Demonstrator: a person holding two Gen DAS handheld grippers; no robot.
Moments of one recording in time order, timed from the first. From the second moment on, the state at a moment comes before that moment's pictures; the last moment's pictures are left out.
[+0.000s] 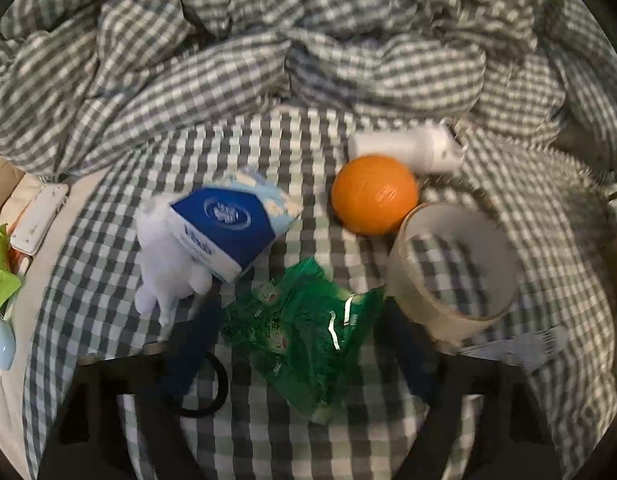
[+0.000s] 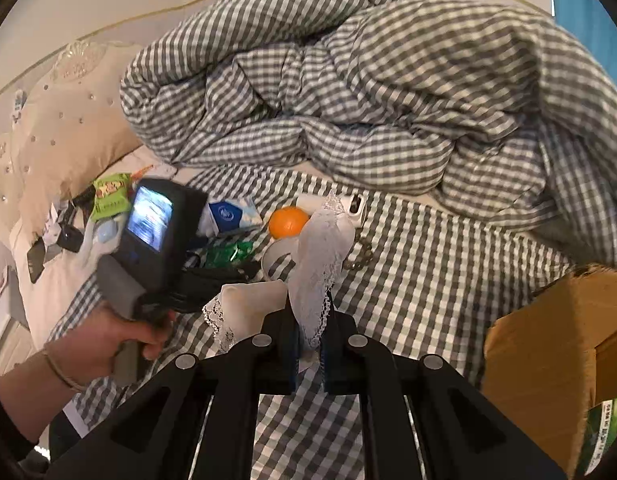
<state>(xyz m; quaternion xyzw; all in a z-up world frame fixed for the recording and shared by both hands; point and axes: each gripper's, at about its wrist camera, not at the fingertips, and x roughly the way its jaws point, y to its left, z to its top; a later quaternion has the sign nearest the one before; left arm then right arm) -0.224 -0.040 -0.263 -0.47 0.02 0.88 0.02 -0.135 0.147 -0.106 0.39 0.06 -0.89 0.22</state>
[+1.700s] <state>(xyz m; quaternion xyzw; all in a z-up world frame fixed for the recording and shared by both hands) -0.035 0.162 0.031 -0.25 0.00 0.96 0.15 -0.012 0.414 -0.001 0.30 -0.01 -0.95 -0.03</state>
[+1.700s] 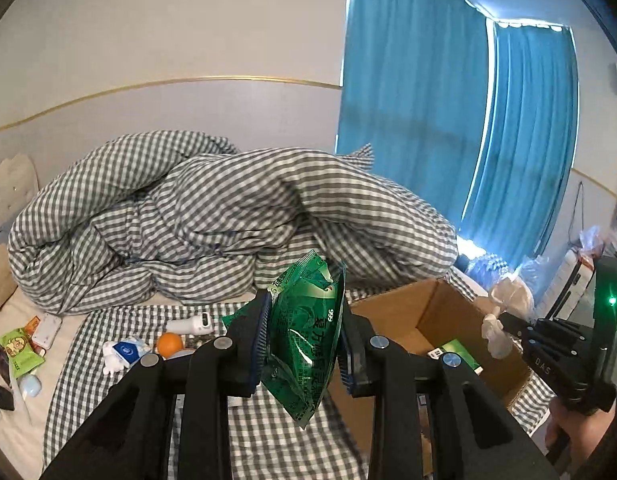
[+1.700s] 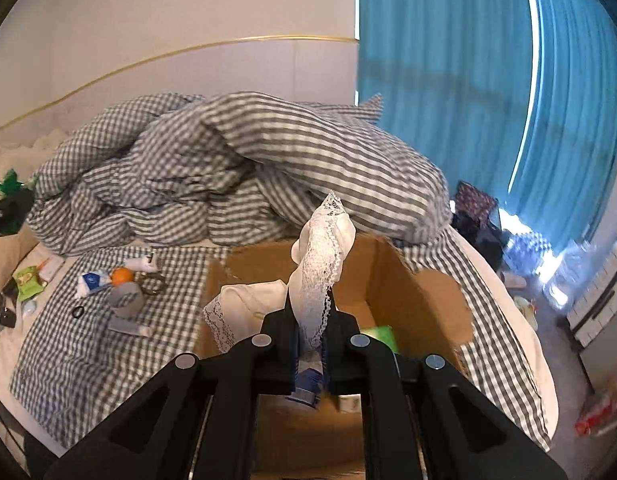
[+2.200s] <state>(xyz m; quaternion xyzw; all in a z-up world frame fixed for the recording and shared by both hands) 0.003 0.189 0.034 -0.24 0.01 0.96 0.16 0.032 0.407 0.012 0.29 -0.01 -0.96 -0.01</state>
